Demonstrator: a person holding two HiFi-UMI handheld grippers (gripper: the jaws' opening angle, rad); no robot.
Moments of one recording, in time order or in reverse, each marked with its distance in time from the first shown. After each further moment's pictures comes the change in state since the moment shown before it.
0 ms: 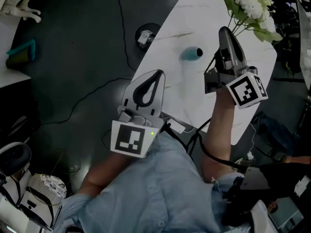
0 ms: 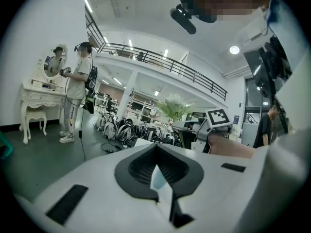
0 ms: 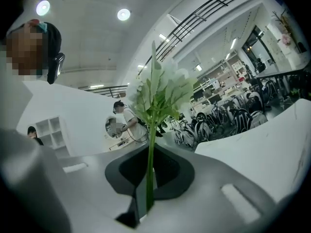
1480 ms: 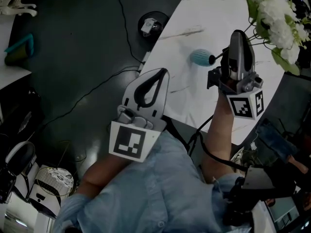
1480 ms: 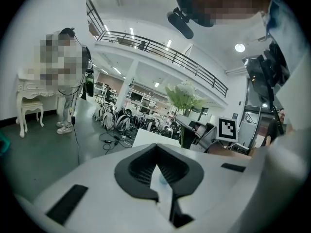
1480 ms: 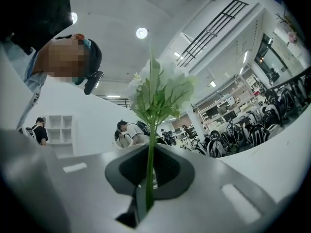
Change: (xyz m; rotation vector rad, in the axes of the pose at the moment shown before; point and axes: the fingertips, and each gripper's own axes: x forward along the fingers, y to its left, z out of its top) left arm 0.055 0.044 -0.011 -0.054 0.125 -0.024; right arm 0.036 -0.016 -0.008 -0.109 -0.189 0.117
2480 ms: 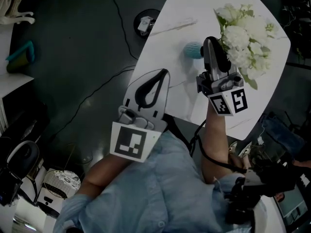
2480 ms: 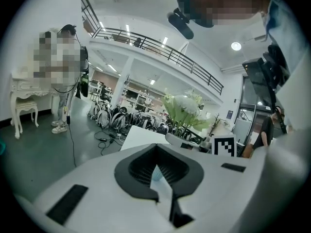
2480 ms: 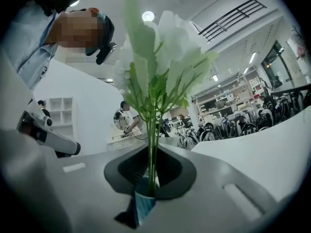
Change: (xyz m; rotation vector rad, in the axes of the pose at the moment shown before) left arm 0.008 -0.031 -0.006 0.025 0.035 -0.048; right arm -0.040 0.001 -0.063 -0.094 0.179 -0.036
